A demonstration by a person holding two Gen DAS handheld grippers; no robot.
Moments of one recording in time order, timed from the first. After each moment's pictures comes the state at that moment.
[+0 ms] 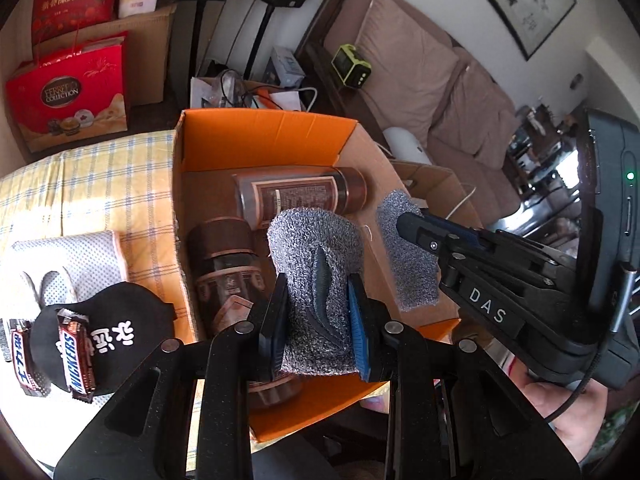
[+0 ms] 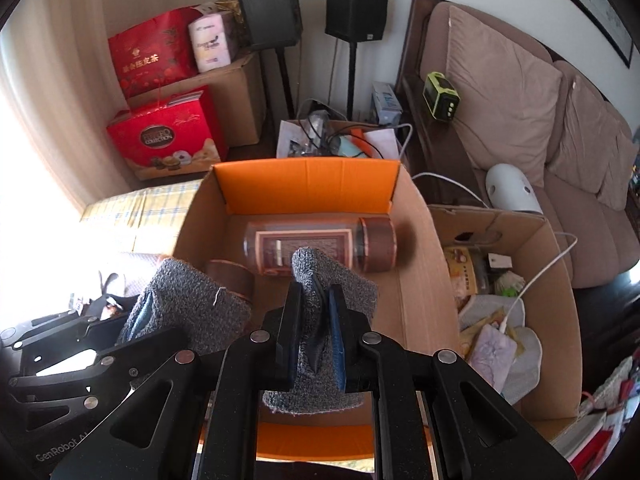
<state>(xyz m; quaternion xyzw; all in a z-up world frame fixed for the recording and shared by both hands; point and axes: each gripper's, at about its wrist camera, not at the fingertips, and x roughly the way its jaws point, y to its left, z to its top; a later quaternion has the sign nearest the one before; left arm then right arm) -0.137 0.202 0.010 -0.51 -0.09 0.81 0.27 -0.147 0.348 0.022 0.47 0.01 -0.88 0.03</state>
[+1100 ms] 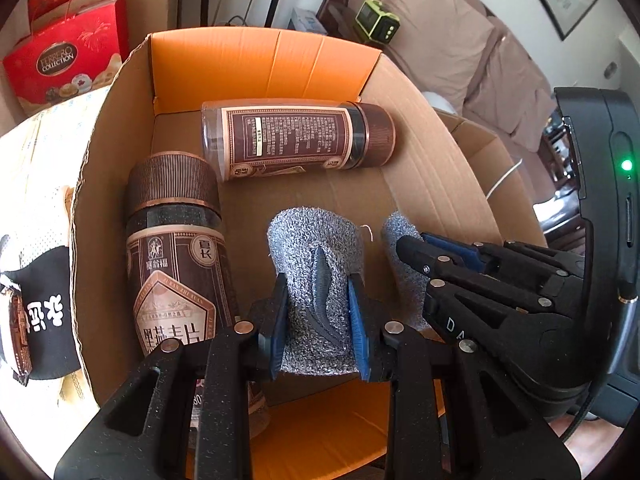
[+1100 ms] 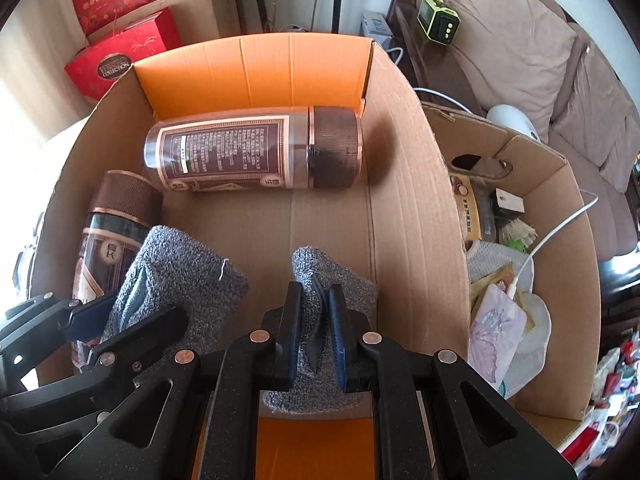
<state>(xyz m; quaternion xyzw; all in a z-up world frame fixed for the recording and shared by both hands) -0.135 0.261 -0.068 -0.56 -0.06 0.80 0.22 -0.164 0.383 -0.066 0.57 0.04 -0.82 0.02</state>
